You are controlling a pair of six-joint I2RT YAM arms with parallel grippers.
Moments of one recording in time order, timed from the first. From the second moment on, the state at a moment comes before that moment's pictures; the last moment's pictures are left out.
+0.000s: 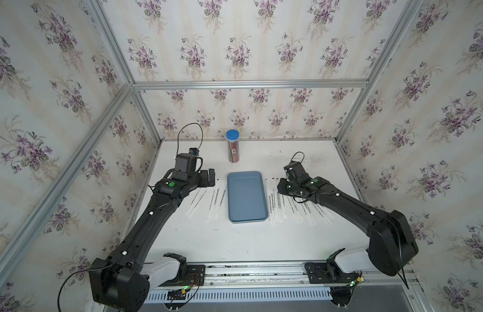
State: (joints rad) left arm -0.31 1.18 1.06 -0.63 -0.04 -0.21; right arm 0.60 1.48 1.00 -0.52 0.07 0.67
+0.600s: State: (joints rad) left arm -0.46 1.18 0.90 -0.39 -0.17 -0.30; right arm 0.55 1.71 1.03 -0.54 0.13 0.69
